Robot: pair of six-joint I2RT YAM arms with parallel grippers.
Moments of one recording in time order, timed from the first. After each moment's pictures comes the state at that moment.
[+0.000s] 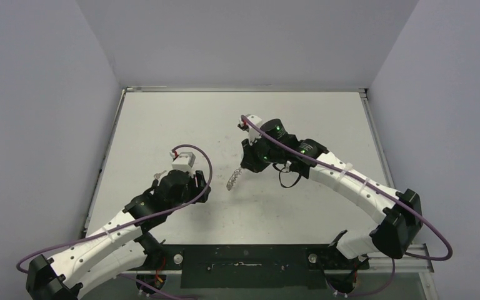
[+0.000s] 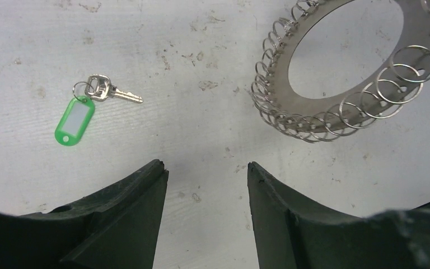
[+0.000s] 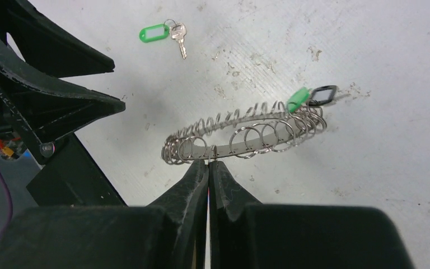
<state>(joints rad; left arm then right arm) -0.78 0.77 0.54 -0.41 -0.27 -0.61 0.79 1.45 1.27 -0.56 -0.21 0.15</state>
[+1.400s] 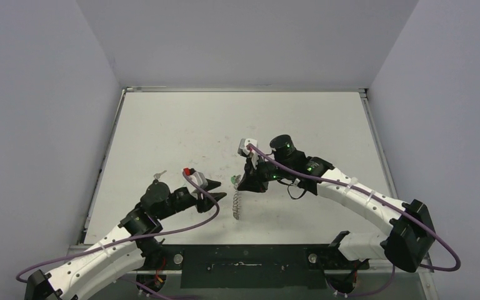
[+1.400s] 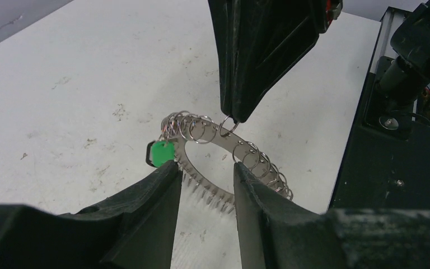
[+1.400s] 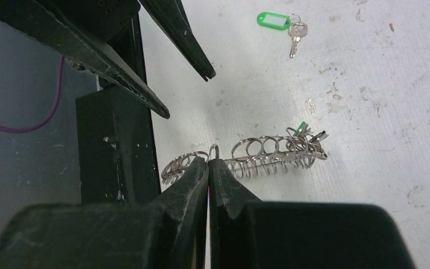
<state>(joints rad) -0.77 0.57 0.34 0.14 0.29 -0.03 0.78 1.27 0.96 -0.28 -0.65 -0.08</state>
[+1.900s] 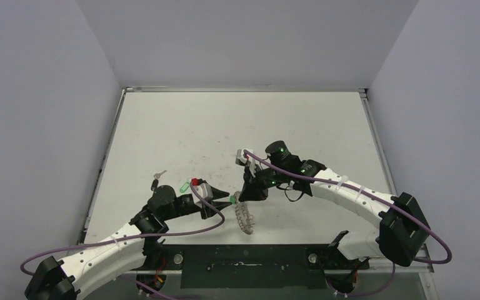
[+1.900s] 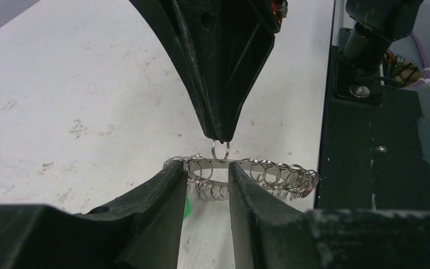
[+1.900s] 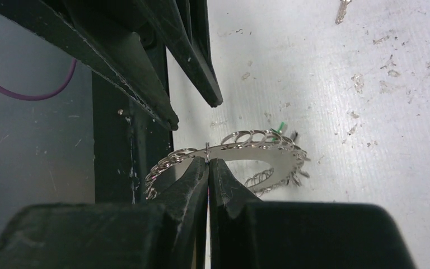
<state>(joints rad) -0.78 0.67 0.22 0.38 0.47 0.03 0.78 1.33 0.90 -0.29 -0.75 -0.13</state>
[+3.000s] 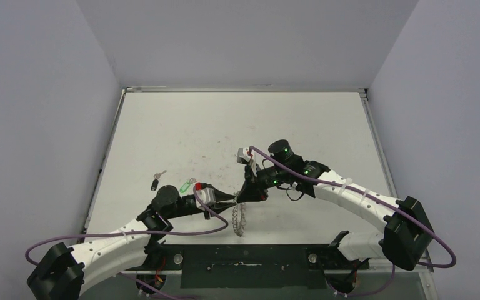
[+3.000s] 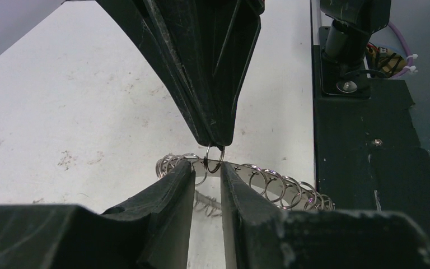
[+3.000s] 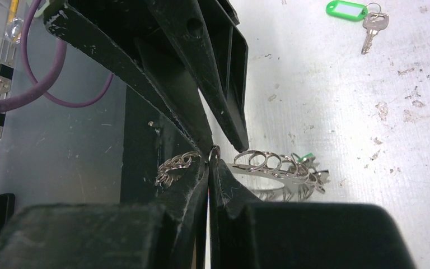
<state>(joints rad) -0.79 0.80 0.19 0.60 0.56 0.09 0.78 1.30 0.88 -0.23 -0.85 -0.07</state>
